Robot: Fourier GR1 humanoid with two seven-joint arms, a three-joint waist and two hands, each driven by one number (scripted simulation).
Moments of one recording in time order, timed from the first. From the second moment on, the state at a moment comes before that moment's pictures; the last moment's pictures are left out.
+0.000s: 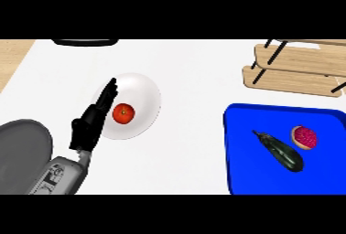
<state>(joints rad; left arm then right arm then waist) -0.25 0.33 -0.35 -1.40 0.17 0.26 -0.01 -0.42 -0.79 -0.11 -0.66 -0.14 0.53 -0.61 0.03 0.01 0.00</state>
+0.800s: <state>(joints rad) -0.21 0.31 -0.32 -1.43 0.14 0.25 0.01 -0.46 -0.98 0.15 -0.96 0.20 0.55 -0.49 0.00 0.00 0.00</state>
